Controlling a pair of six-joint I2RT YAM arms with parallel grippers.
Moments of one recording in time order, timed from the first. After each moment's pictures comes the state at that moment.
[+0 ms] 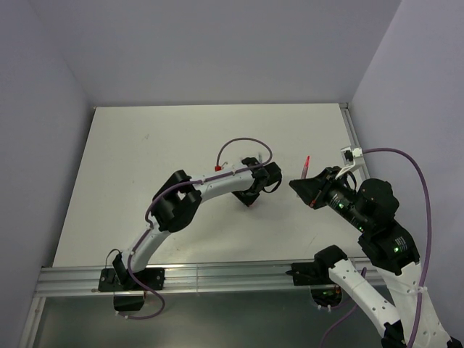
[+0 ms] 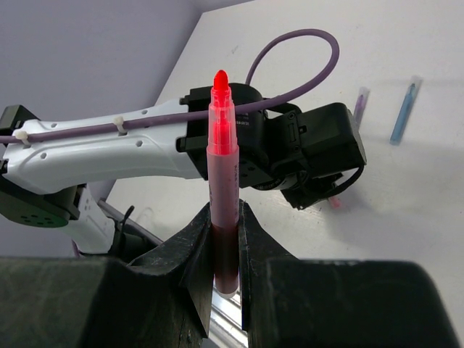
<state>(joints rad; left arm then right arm) -1.03 2.32 1.93 -1.18 -0.38 -1.93 0.41 0.49 0.99 -0.69 -0.22 0.57</state>
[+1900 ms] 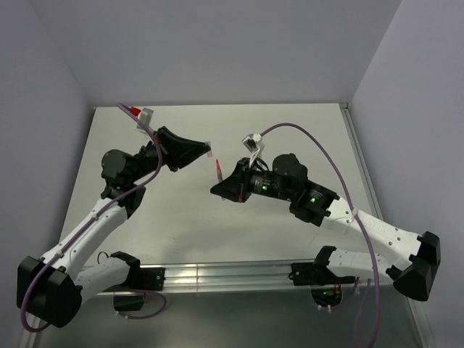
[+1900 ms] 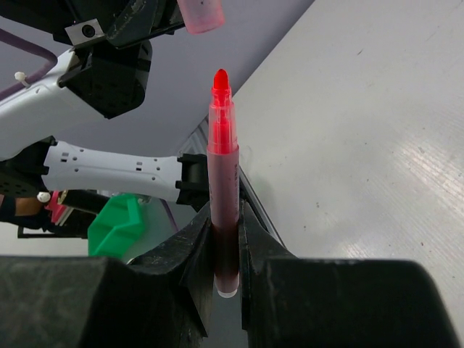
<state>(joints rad) -0.41 1.04 0.77 0.76 0.74 -0.97 0.90 1.04 0.92 -0.01 -0.31 0.70</state>
